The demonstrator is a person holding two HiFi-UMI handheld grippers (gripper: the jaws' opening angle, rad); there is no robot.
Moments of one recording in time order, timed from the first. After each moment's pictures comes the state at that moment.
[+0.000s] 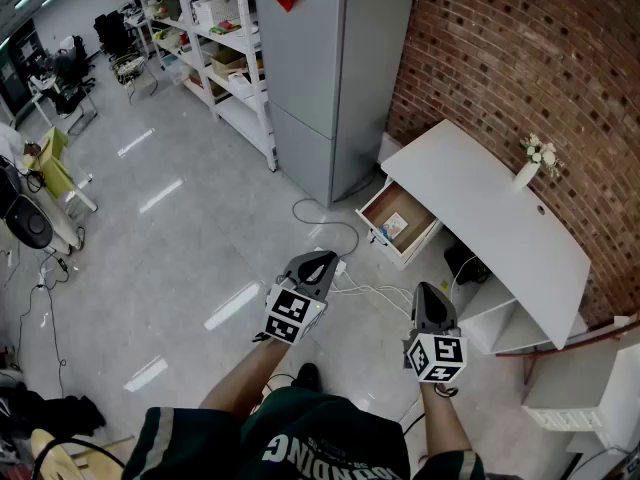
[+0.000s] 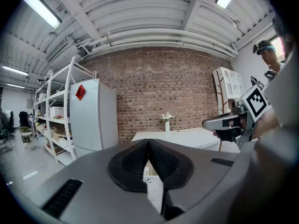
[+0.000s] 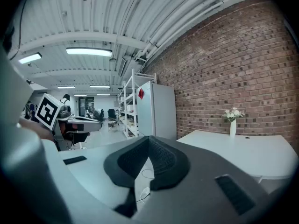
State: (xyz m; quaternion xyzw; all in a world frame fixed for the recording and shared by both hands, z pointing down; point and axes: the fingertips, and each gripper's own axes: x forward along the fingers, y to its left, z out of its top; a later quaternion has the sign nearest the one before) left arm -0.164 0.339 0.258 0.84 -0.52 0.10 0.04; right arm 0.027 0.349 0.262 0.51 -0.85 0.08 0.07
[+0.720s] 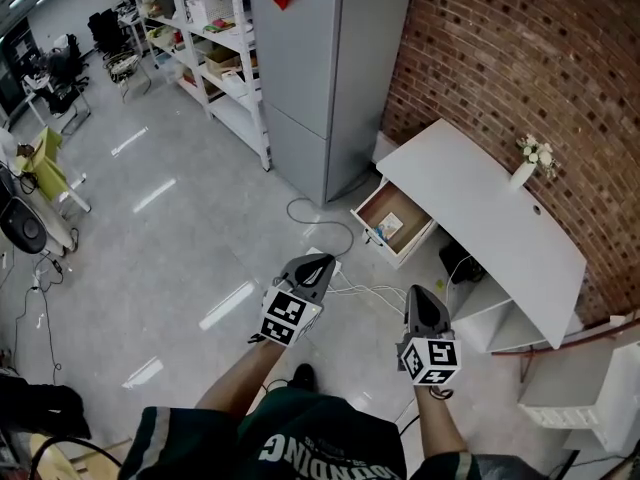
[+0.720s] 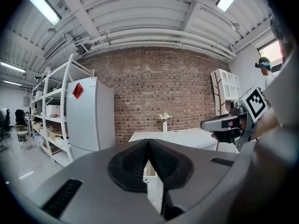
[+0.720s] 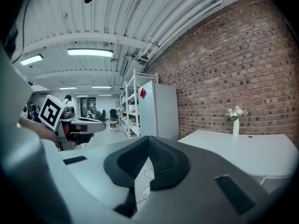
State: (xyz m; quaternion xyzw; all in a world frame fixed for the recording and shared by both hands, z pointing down) left arm -0.166 0.333 0.260 0.85 -0.51 0.10 0.04; right arm 0.013 0.347 0.265 0.50 -0.86 0.09 0.07
